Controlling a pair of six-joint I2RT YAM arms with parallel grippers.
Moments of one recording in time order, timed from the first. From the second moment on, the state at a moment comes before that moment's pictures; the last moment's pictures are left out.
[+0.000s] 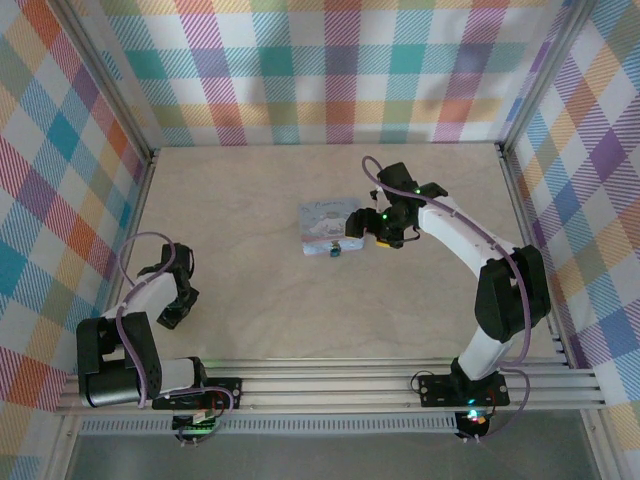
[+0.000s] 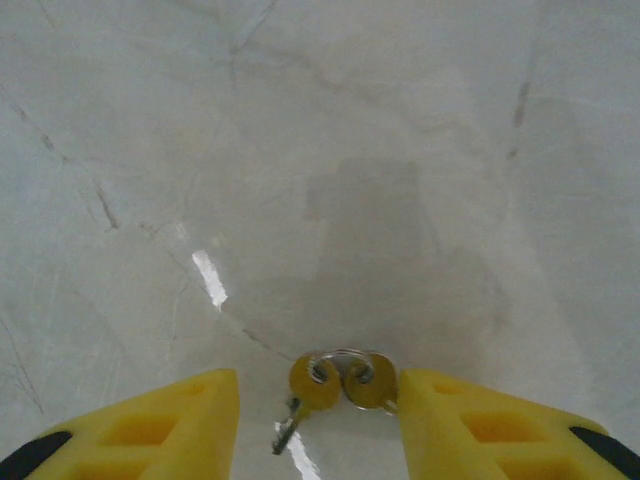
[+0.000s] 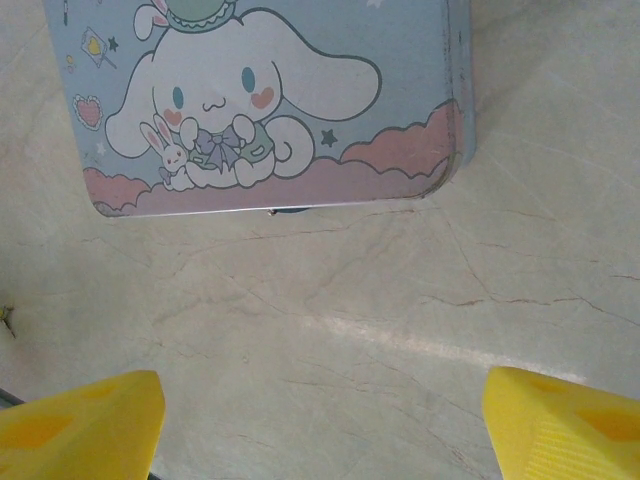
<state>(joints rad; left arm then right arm) 0.16 1.29 0.58 -0.71 -0.35 -0.95 0.45 1.69 1.37 -0.84 -0.33 0.53</state>
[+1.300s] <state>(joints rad) -0.42 1.64 0.92 -0.46 0.13 -0.77 0.47 1.35 0.80 -0.57 -0.25 0.70</state>
